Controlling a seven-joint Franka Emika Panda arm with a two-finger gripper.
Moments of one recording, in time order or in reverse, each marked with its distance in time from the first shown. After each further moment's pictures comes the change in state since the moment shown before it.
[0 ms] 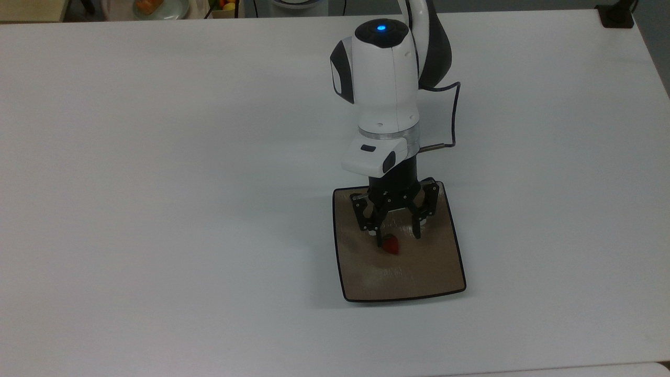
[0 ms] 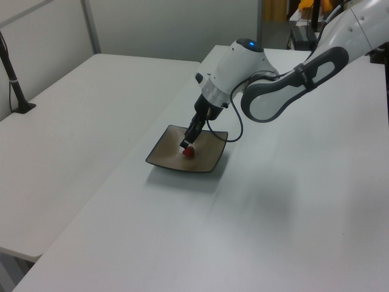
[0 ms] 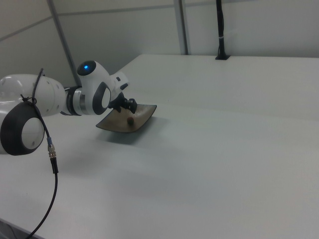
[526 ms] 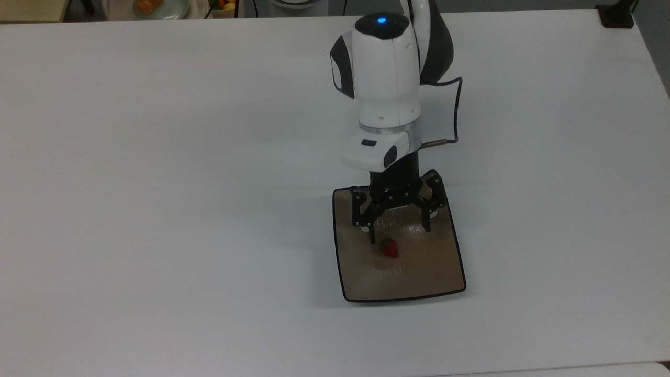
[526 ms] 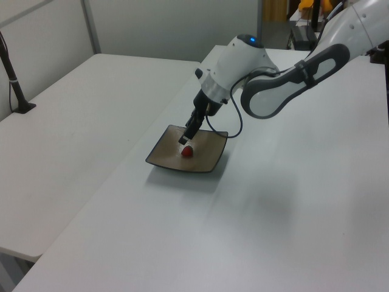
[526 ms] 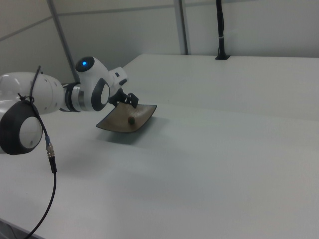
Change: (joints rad) arm -0.001 -0.021 0.000 0.010 0.000 0.001 0.000
